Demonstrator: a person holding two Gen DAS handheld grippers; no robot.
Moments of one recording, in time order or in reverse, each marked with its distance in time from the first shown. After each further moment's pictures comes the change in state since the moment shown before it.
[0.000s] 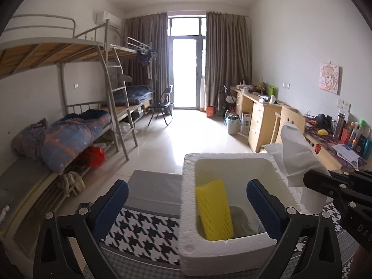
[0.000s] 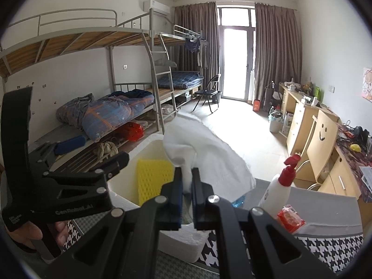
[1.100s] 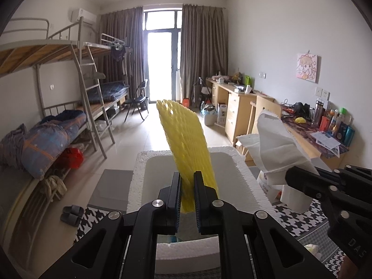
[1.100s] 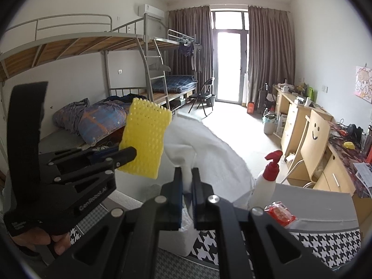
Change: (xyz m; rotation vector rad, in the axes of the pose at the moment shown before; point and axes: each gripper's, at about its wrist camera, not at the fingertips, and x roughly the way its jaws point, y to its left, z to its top) left arm 0.007 -0.049 0.000 0.063 0.054 -0.140; right arm -0.019 -0.010 -0.006 0.017 -0.029 -0.034
